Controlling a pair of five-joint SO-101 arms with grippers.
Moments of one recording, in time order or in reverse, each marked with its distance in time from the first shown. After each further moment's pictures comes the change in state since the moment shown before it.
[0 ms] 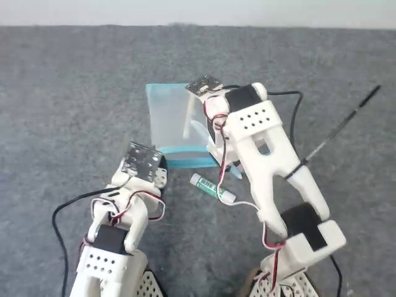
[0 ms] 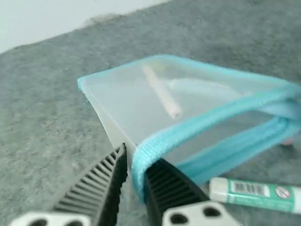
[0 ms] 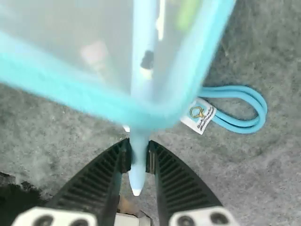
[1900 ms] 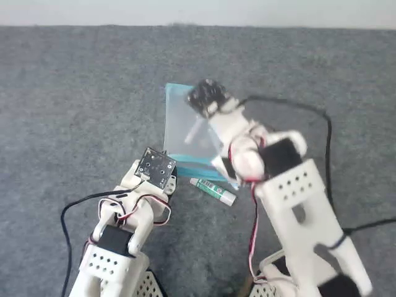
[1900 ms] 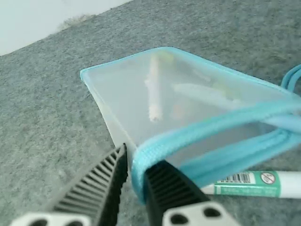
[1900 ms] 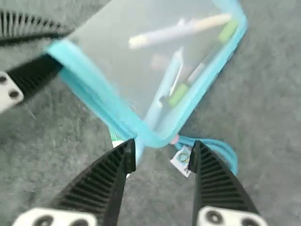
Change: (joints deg) left arm 3.9 0.0 1.1 0.0 -3.2; right arm -2.9 -39.1 28.8 -18.0 6.6
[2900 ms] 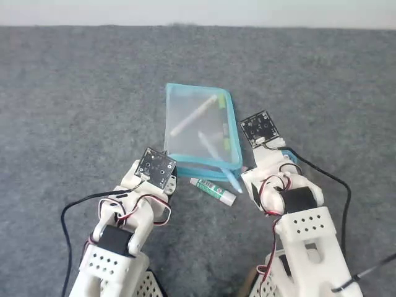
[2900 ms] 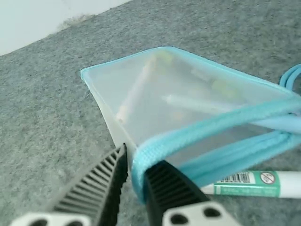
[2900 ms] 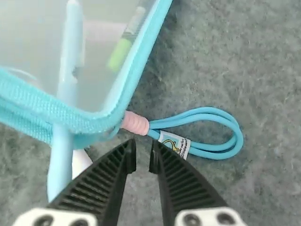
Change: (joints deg) left arm 0.0 0.0 0.0 0.0 0.0; right arm 14.3 -20.9 42.0 -29.5 -5.7
